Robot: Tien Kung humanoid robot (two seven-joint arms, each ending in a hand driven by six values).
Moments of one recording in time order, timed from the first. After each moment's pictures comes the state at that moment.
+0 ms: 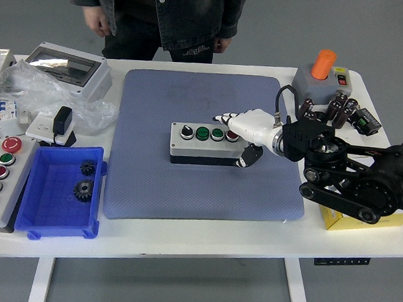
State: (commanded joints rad) left arm -0.02 0.17 -1.50 -0.18 1.14 -0.14 0.18; right arm 1.08 -0.43 0.06 1.24 -1.62 -0.02 -0.26
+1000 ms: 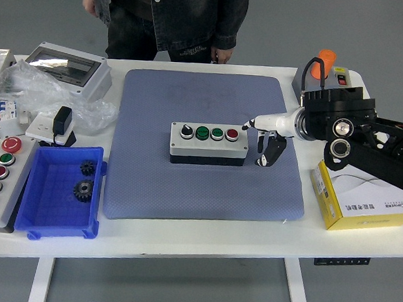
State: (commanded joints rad) left arm -0.02 0.17 -1.53 -0.18 1.15 -0.13 0.22; right arm 1.15 -0.52 0.26 1.44 -1.19 0.45 -0.65
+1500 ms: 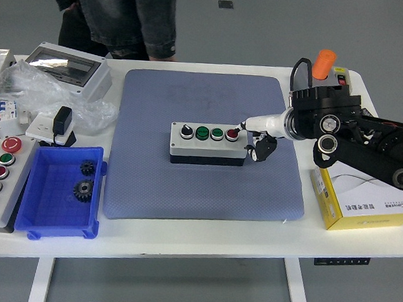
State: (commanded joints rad) left arm -0.02 0.16 -1.54 -0.18 1.15 -0.12 0.23; right arm 1.15 -0.47 0.23 1.38 -1.18 0.45 -0.65
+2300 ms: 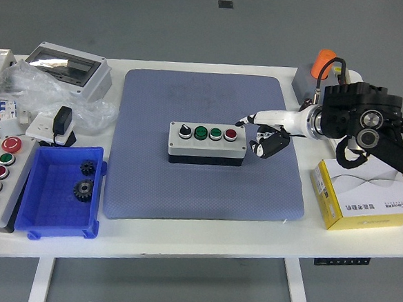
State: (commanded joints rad) left arm -0.01 0.16 -1.54 -0.18 1.14 -0.12 0.23; right arm 0.94 -0.59 0.59 1.51 -1.16 0.47 -0.57
